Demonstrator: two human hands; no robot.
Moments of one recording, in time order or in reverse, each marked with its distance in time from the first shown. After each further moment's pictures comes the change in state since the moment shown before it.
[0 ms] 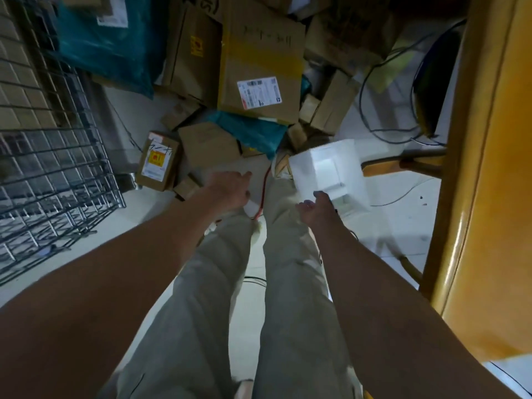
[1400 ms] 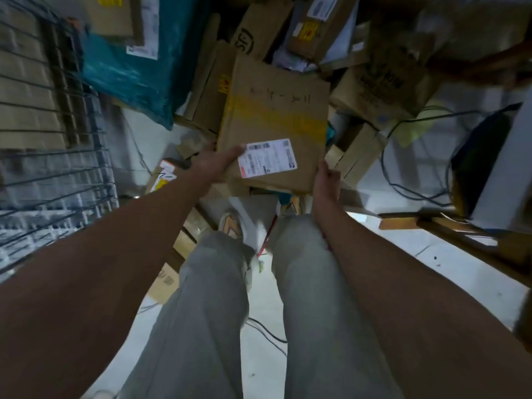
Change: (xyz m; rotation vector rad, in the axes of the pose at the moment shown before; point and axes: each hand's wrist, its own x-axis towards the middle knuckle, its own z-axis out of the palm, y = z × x) left_hand 0.112 -0.136 -0.038 -1.647 0.258 -0.507; right_hand 0.147 -0.160 0.003 0.551 0.210 -0.026
